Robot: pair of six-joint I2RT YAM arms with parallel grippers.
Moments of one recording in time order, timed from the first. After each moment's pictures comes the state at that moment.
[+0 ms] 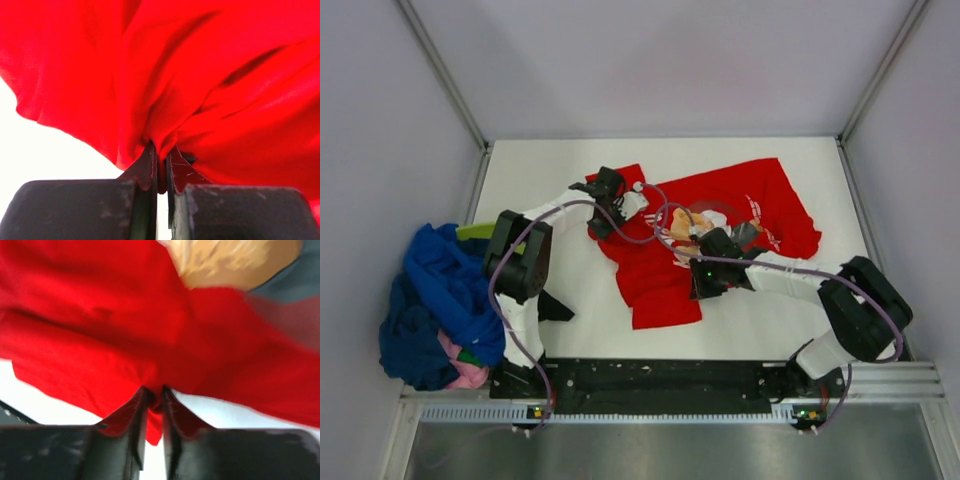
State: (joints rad) left arm -0.41 1.95 1.36 -0.61 0.03 0.57; right arm 0.69 1.47 0.71 -0.31 -0.14 0.48
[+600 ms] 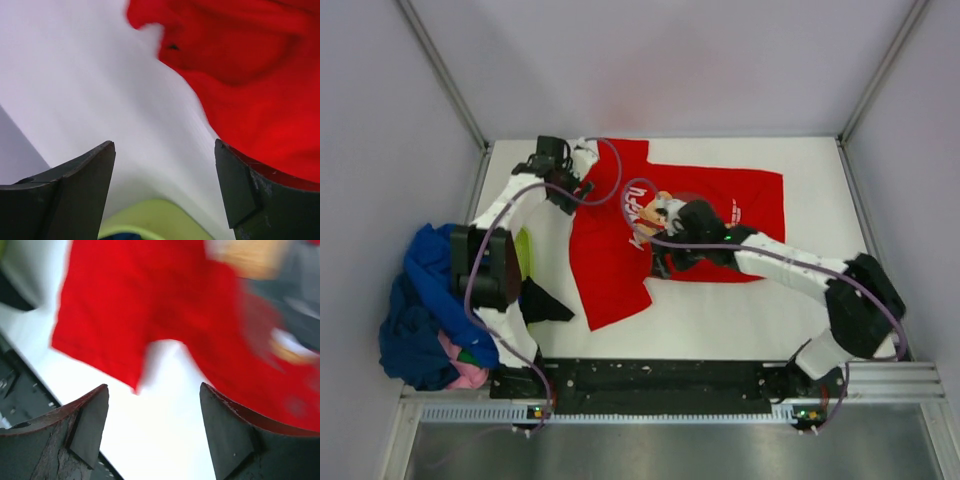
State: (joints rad) left arm -0.14 1.92 1.56 -0.56 -0.04 0.55; right arm 0.82 1.61 1.07 -0.26 -0.25 0.26
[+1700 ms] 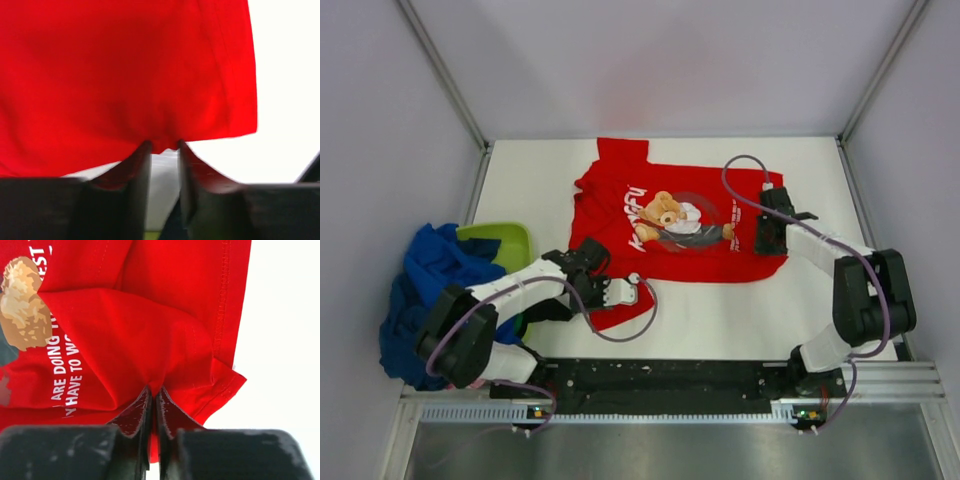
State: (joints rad) left arm -0.57 1.36 0.69 -0.71 0.17 0.92; right arm 0.19 1.56 0.91 -0.44 0.19 0.33
